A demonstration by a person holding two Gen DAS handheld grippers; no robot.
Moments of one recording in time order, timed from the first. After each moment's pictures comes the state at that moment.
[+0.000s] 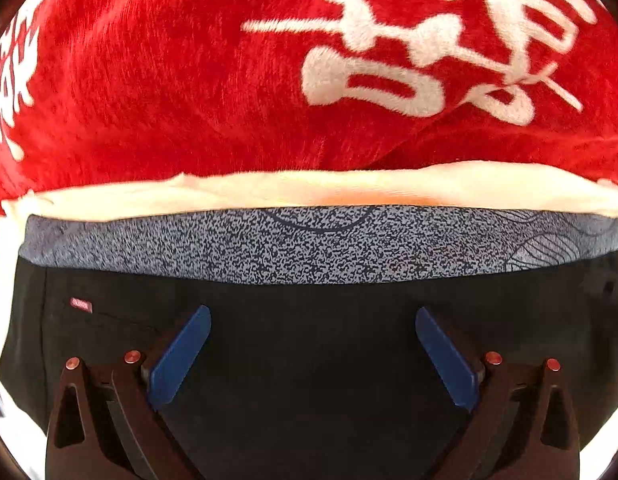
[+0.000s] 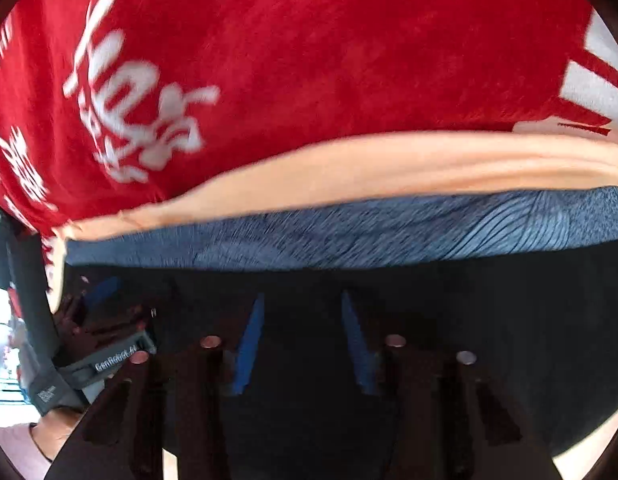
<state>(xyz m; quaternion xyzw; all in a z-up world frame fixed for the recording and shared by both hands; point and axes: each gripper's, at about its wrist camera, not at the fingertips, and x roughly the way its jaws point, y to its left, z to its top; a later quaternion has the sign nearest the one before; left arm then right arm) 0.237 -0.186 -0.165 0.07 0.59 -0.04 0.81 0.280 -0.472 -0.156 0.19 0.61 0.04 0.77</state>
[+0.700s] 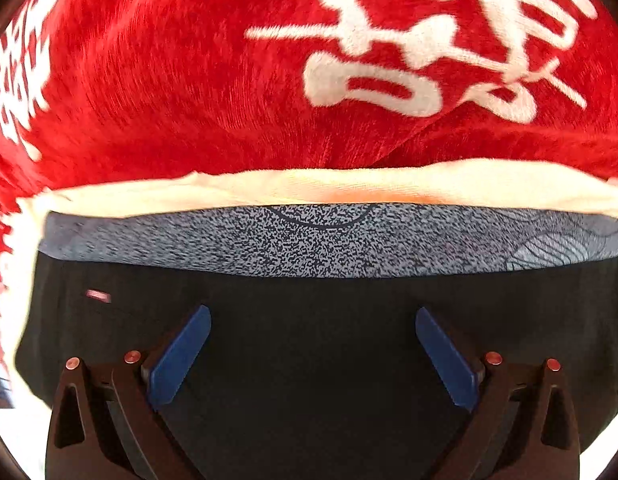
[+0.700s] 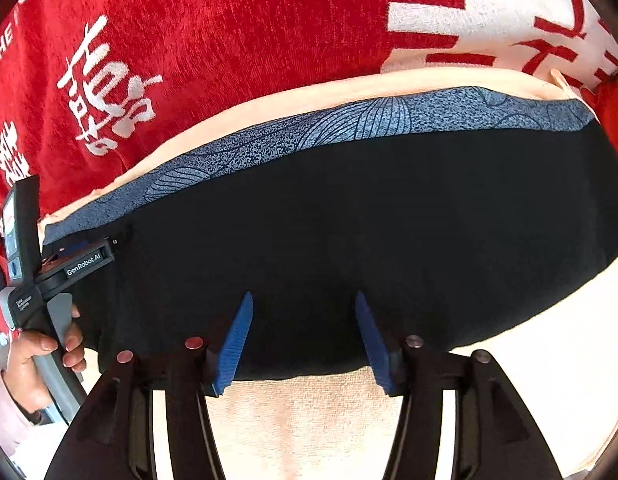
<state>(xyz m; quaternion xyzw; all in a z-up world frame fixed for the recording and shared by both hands) 0.232 -0.197 -0.155 0.09 0.60 0.00 0.80 0.192 -0.511 -0.131 0.18 0.62 -0.03 0.76</state>
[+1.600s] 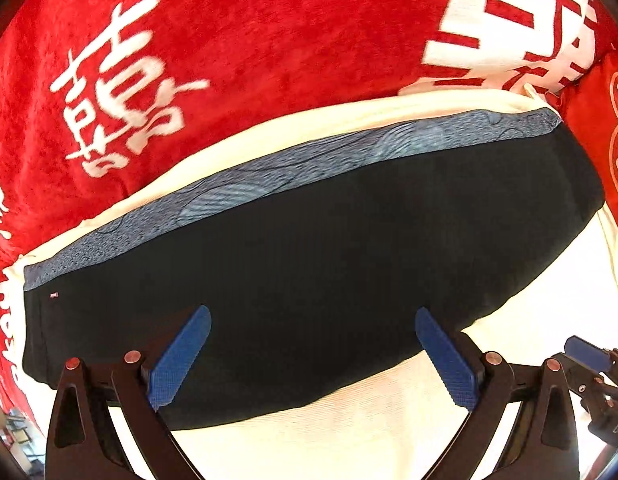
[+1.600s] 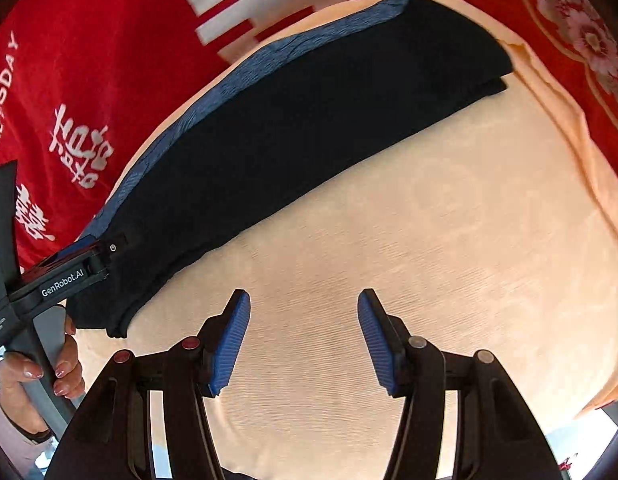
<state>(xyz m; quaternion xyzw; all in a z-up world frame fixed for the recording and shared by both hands) 0.142 -0.399 -0.093 0.15 0.61 -0.13 0.76 0.080 -0.616 -0.119 0.29 0.61 -0.07 0.73</state>
